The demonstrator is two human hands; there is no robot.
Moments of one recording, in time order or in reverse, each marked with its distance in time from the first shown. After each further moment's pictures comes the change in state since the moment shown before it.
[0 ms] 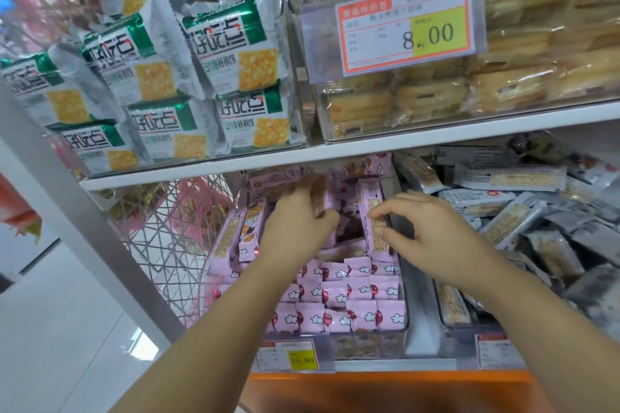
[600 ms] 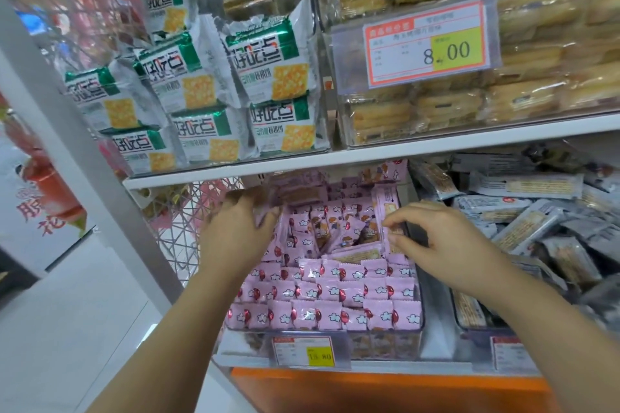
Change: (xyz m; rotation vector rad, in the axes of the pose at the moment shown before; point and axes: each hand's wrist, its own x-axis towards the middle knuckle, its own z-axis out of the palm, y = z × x) left_hand -0.018 -0.053 -0.062 0.483 0.199 -0.160; right_hand -0.004 -0.006 0.002 0.012 -0.019 0.016
